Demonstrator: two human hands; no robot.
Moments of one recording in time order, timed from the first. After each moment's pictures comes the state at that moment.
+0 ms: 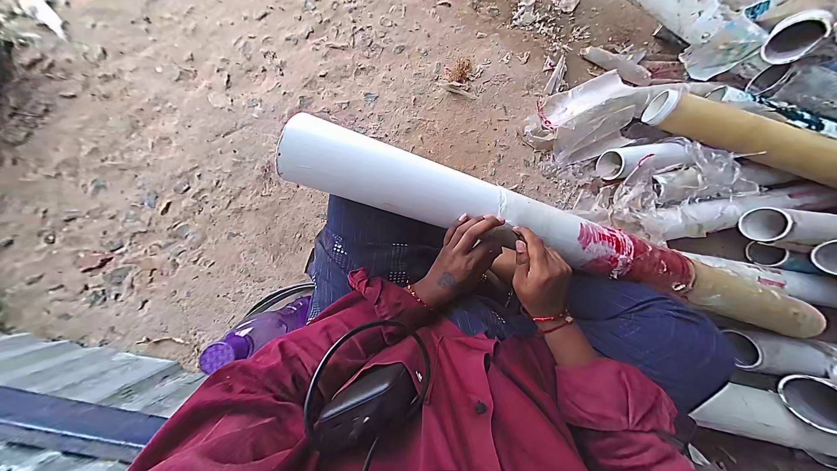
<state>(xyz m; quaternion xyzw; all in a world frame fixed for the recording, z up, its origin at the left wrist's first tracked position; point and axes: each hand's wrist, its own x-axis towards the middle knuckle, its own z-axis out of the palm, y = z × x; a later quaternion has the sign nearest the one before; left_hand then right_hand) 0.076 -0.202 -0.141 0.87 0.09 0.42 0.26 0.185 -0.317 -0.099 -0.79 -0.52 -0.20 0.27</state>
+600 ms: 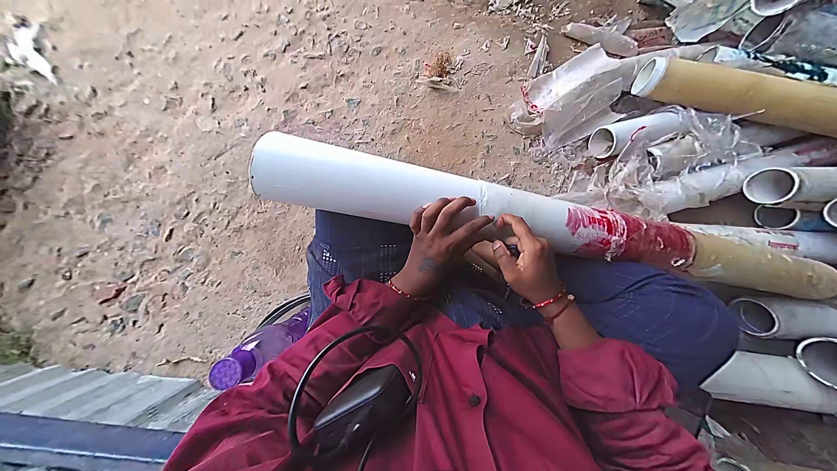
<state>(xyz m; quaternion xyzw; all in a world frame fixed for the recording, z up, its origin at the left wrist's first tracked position) 0.073 -0.180 -0.127 0.90 0.12 0.40 0.14 0.189 -0.322 -0.088 -0.80 -0.47 0.07 0.37</state>
